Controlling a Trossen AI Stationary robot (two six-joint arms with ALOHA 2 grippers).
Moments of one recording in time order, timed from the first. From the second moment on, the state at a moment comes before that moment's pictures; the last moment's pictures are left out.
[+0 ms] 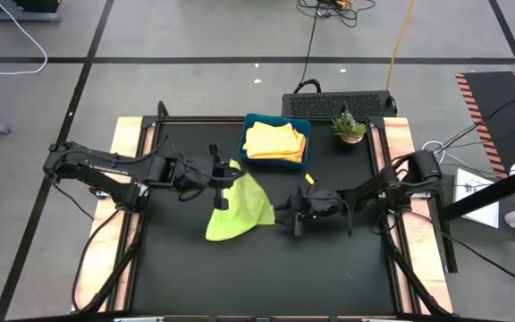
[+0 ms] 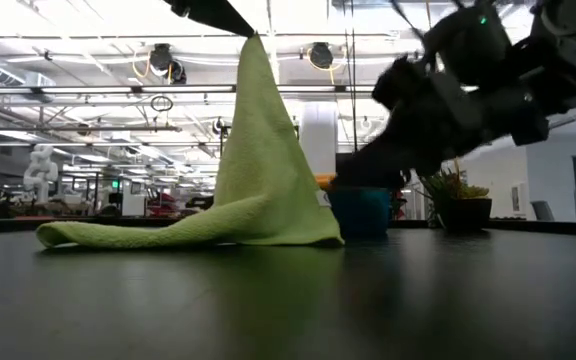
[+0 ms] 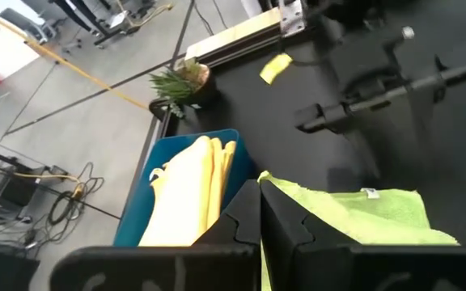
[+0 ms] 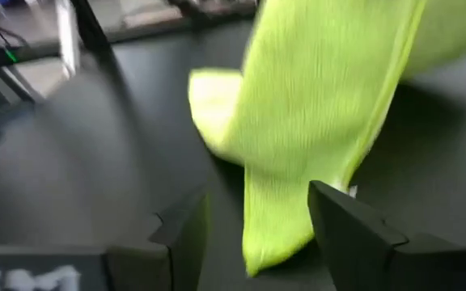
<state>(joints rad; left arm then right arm) -0.11 1.28 1.09 -0.32 -0.39 0.31 0.14 1.71 0.45 0.92 0.05 0.23</state>
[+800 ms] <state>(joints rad) -0.10 1.28 1.09 -0.29 -0.40 0.36 0.04 1.89 0.50 0.91 -0.11 0.32</state>
